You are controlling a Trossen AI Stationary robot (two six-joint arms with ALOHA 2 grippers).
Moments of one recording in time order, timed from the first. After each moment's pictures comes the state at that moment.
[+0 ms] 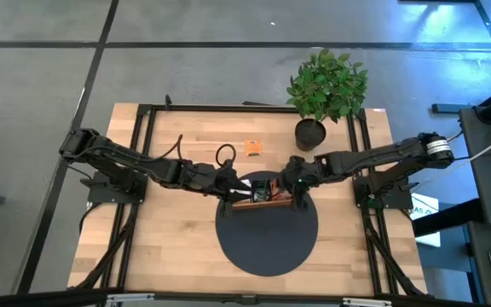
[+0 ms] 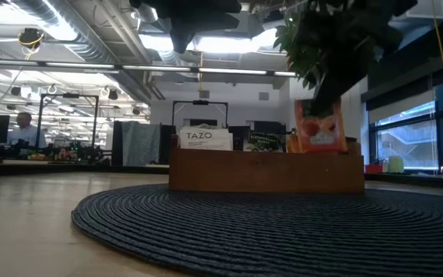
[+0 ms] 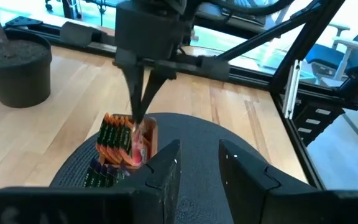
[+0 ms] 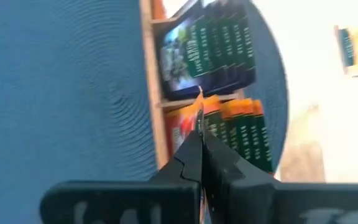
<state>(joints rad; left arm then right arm) -0.18 1.44 0.93 0.16 -0.14 -0.30 0.10 1.40 0.95 -0.57 0.05 0.10</state>
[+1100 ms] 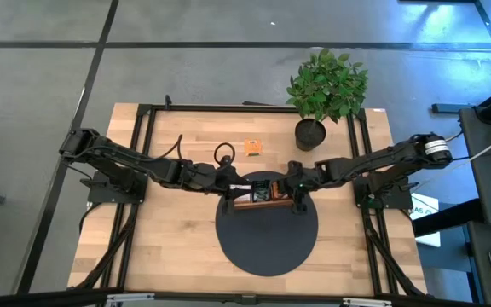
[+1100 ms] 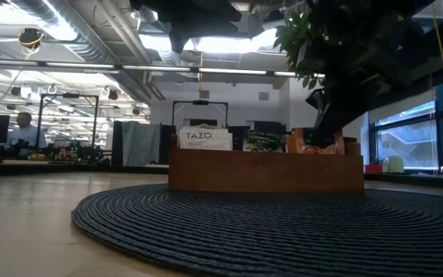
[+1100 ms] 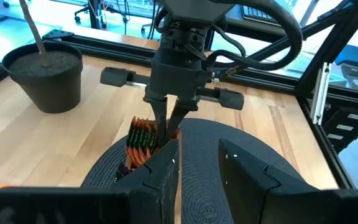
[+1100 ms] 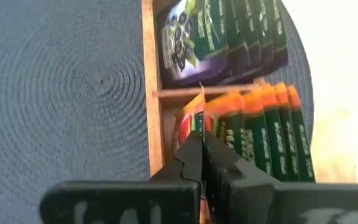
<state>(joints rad) -0.18 1.44 0.93 0.15 -0.25 -0.27 0.10 1.43 0.76 -0.31 0.05 0.05</state>
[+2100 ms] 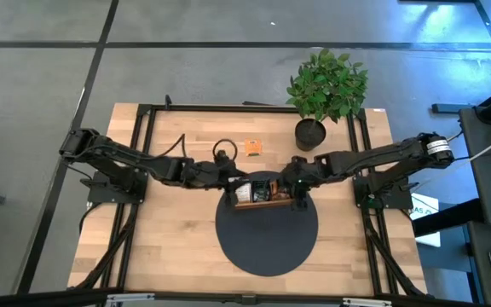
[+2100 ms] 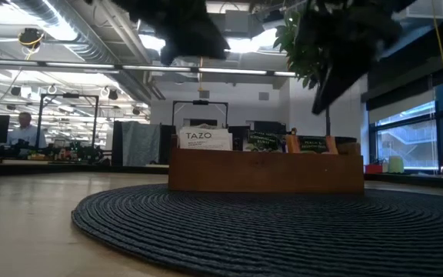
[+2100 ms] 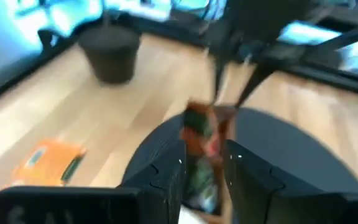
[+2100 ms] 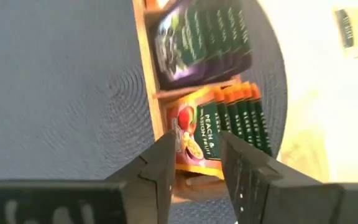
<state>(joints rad) -0.14 1.44 0.93 0.05 -0.36 -0.34 0.10 1.40 0.96 -0.62 0.05 0.17</state>
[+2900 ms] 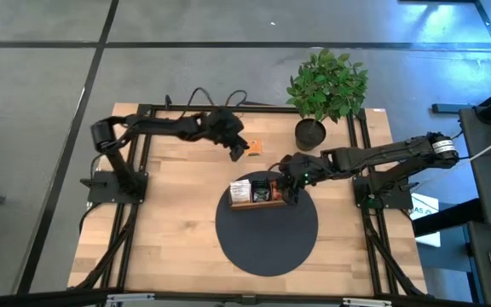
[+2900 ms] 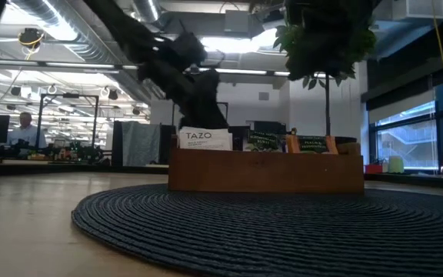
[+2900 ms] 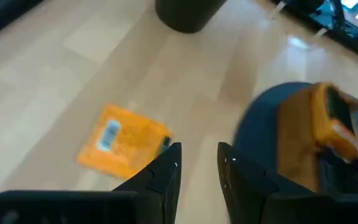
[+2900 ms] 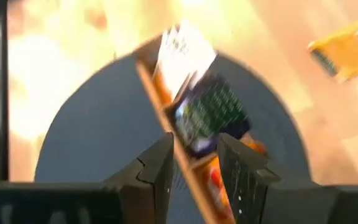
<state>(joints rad) 0.45 1.73 1.03 -0.01 0.29 -0.20 0.10 1.35 1.01 -0.48 0.08 0.49</state>
